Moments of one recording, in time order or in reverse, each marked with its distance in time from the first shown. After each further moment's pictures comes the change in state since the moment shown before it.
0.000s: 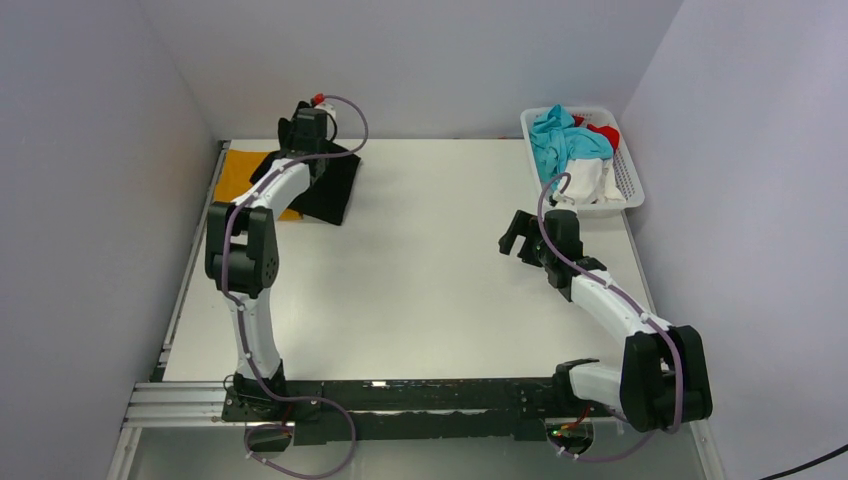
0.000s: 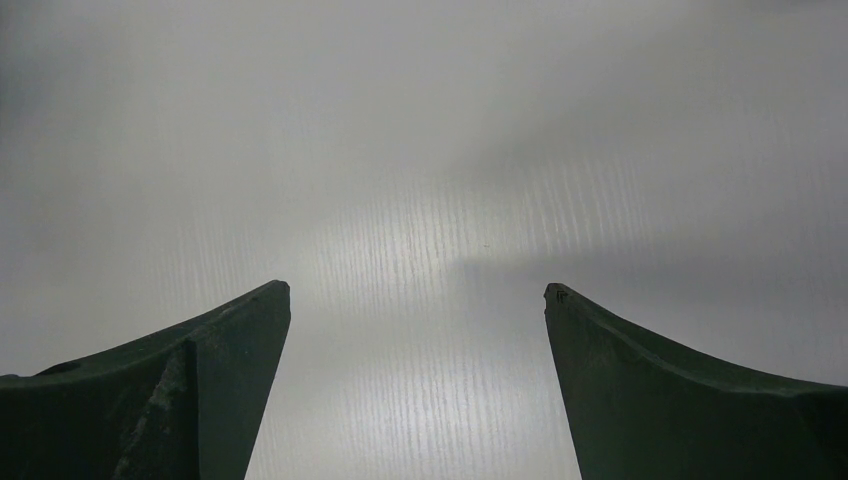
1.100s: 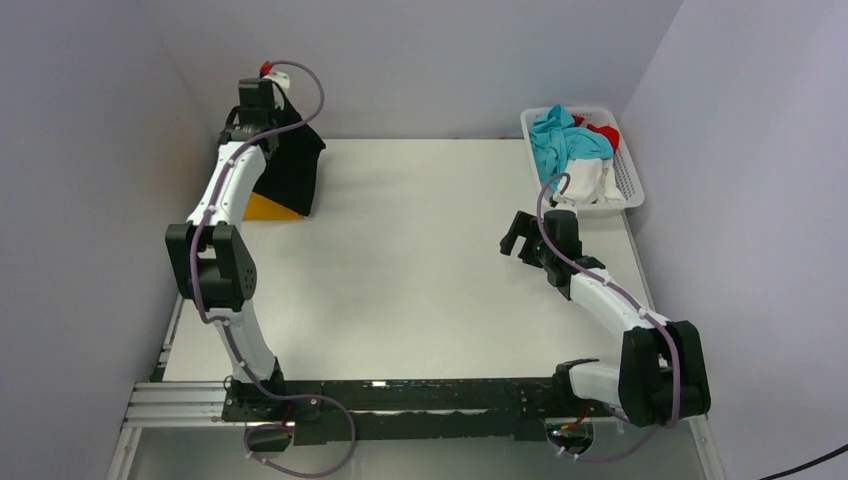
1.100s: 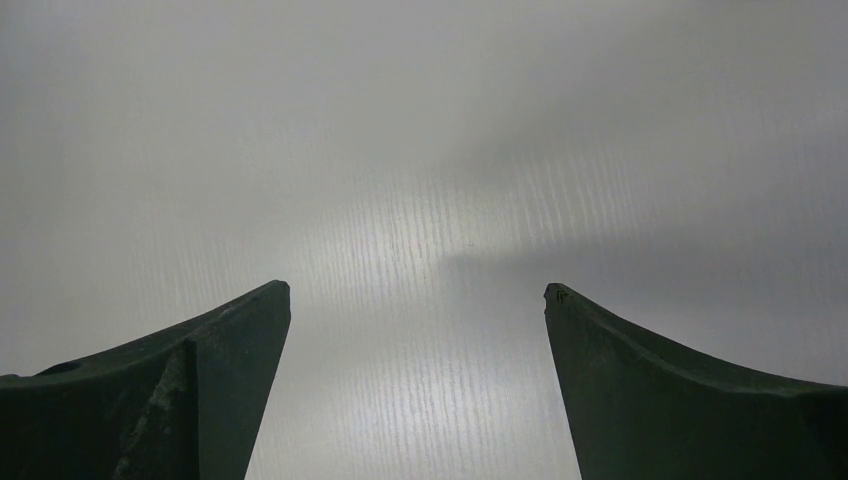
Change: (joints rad) left arm 0.151 -0.154 0.179 -0.311 0.263 -0.092; right arm -0.006 0.019 0.000 0.001 0.016 -0.001
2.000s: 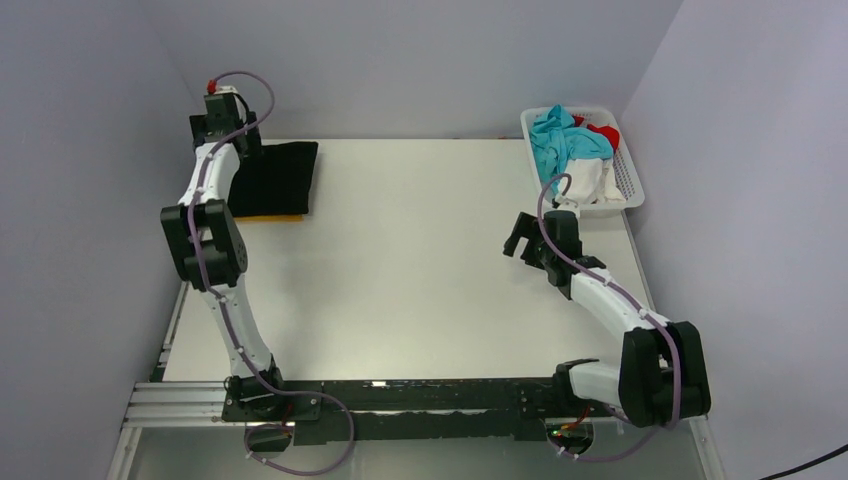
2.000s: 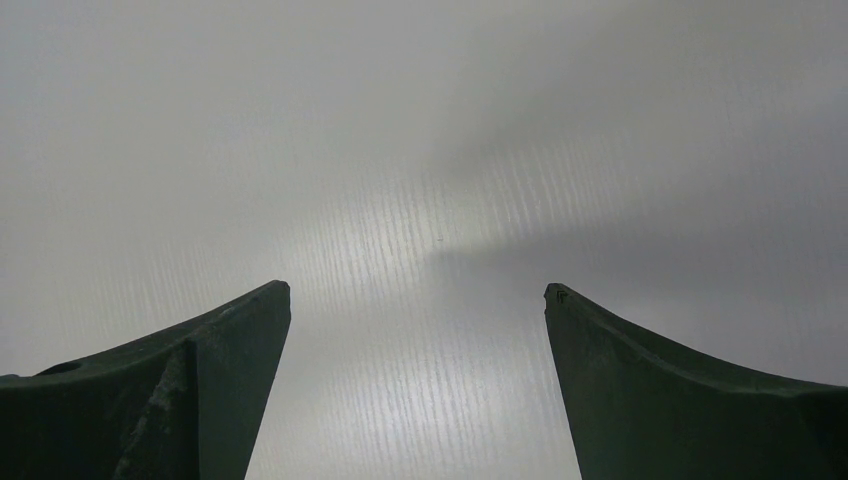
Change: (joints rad) left arm 0.223 0.266 0.121 0.035 0.052 -0.256; right arm -0.002 0.008 0.006 -0.039 0.053 0.000
